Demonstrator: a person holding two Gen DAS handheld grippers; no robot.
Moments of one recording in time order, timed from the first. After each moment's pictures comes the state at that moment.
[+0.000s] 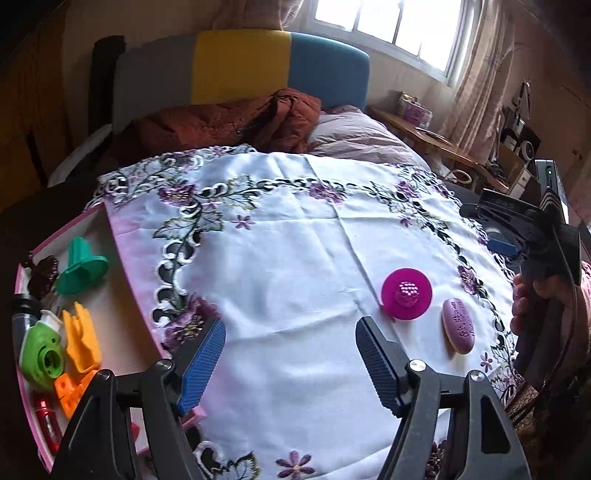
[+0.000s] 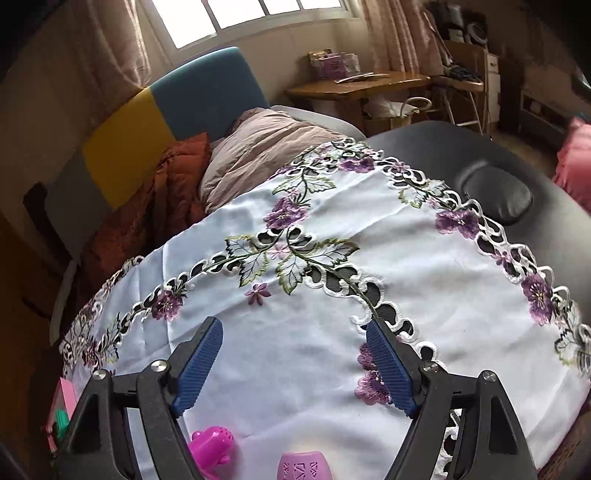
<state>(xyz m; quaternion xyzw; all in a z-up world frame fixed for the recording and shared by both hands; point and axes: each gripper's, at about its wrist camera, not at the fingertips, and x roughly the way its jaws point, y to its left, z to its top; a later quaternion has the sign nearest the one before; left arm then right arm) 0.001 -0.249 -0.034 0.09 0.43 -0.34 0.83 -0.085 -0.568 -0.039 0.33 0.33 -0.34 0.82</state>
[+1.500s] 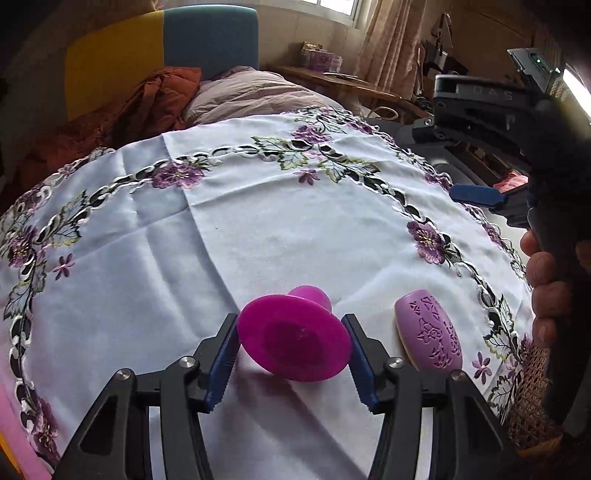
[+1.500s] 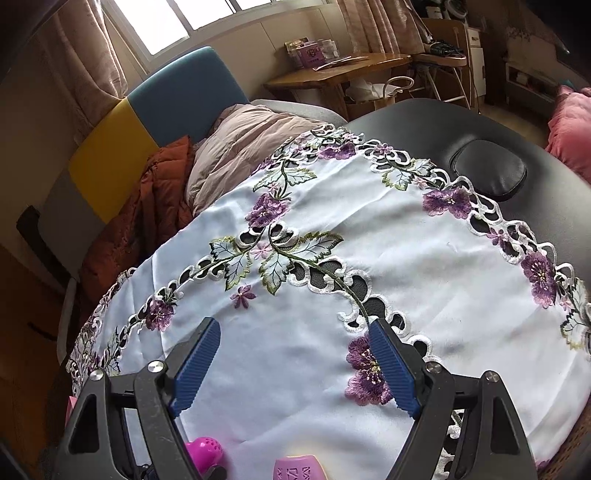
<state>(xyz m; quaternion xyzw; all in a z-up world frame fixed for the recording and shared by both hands) -0.002 -0.380 -0.090 0.17 0.42 -0.46 0.76 -0.089 -0.583 -0.051 0.37 0.33 -0.34 0.80</state>
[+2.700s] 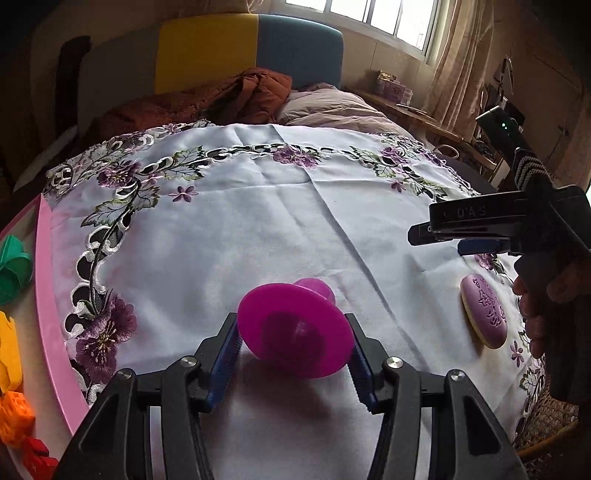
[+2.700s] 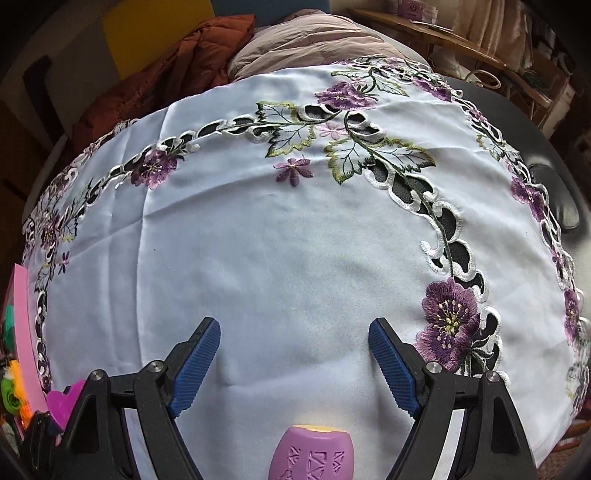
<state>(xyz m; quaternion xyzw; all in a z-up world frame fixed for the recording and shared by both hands) 0.007 -0.293 -0.100 0.11 0.42 -0.37 0.82 -0.024 -0.532 -0.107 0.24 0.53 -0.25 0.78</state>
